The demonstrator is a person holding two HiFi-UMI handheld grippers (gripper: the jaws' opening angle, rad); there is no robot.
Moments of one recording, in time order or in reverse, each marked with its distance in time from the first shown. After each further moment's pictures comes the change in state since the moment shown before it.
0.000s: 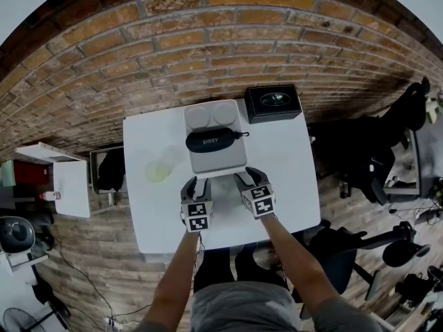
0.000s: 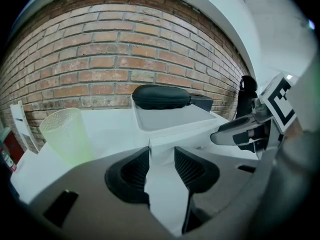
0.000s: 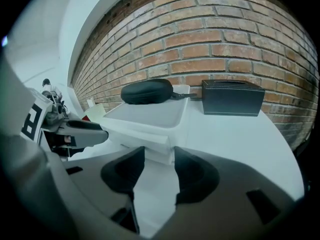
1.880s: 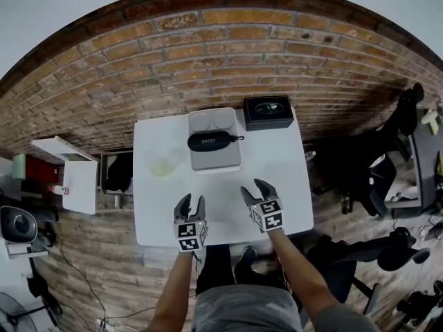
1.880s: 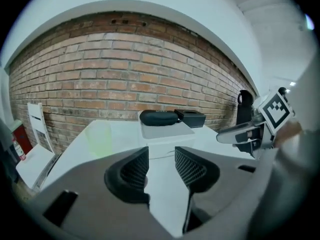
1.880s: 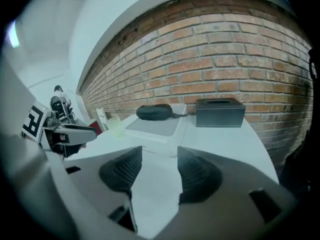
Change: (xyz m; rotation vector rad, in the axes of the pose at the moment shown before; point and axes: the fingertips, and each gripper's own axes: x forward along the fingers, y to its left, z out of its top) left arm -0.107 -0.024 0.020 -0.052 -0.139 0.048; right arm -0.093 0.002 0.009 -0.008 -0.124 0.040
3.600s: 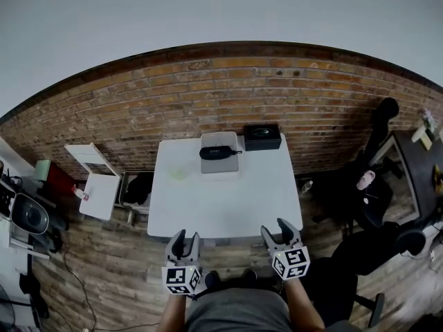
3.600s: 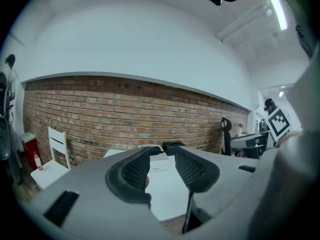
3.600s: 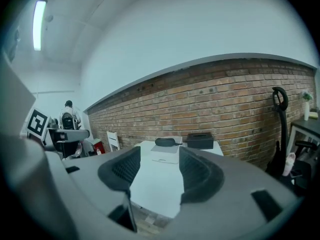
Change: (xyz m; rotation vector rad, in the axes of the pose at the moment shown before) left arm -0.282 -0.087 0.059 0.043 -0.309 0.030; right arm -0.294 0.071 0.016 -0.012 -0.303 -0.052
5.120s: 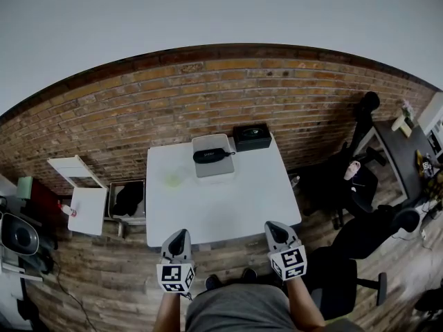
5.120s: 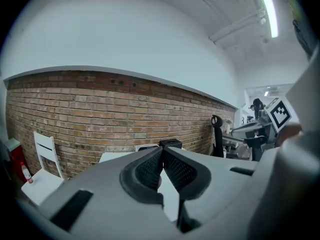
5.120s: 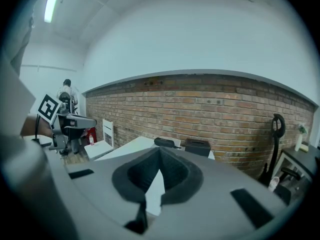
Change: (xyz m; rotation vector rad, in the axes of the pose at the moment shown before) left arm 0.016 0.059 0.004 0.050 0.014 -0.149; right arm 0.007 0.057 0.019 -0.186 0.043 -0.082
